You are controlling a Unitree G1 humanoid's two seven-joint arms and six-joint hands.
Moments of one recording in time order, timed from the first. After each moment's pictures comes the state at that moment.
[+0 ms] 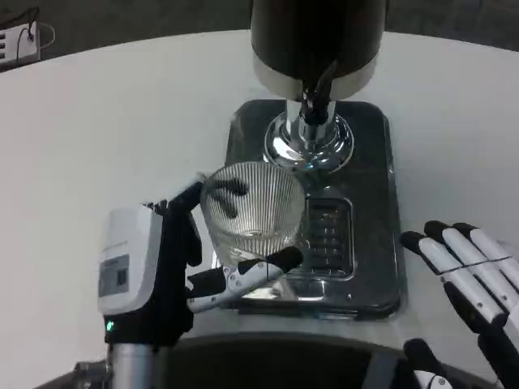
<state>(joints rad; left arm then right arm) -0.28 0.16 -0.07 0.13 0.76 -0.38 0.54 0.43 -0.32 -0.23 -0.74 -0.90 -0.39 -0.03</state>
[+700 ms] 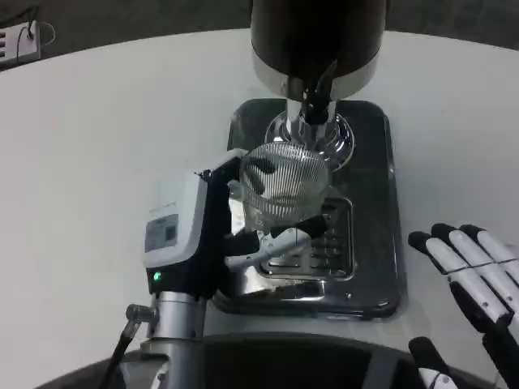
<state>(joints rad) -0.62 0.18 -0.20 0.58 0.76 -0.36 0.70 0.44 -0.30 -0.23 -0.74 -0.91 -0.37 -0.04</state>
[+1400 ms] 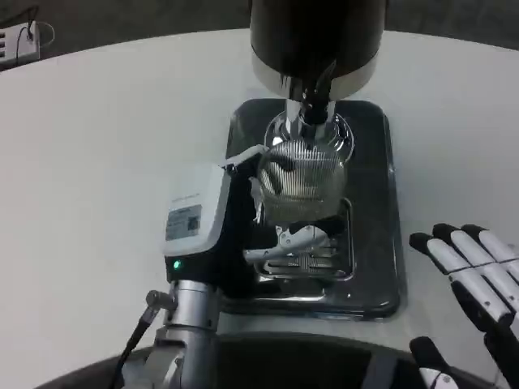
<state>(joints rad) -0.71 0.19 -0.28 0.72 0.75 -0.36 0.76 0.44 -0.31 -0.23 -0.74 -0.91 -0.37 -0.04</state>
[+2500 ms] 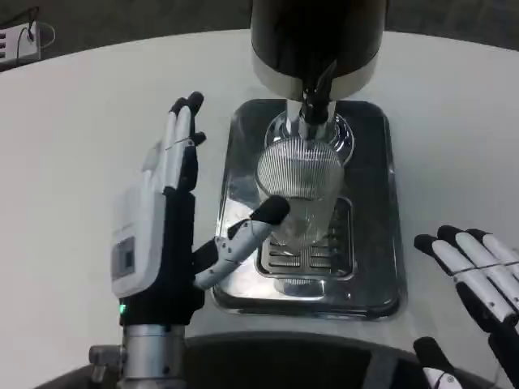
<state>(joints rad) -0.34 0.19 -0.18 0.12 0.59 -0.32 0.62 0.45 -0.31 -0.23 -0.74 -0.89 -0.35 -0.04</state>
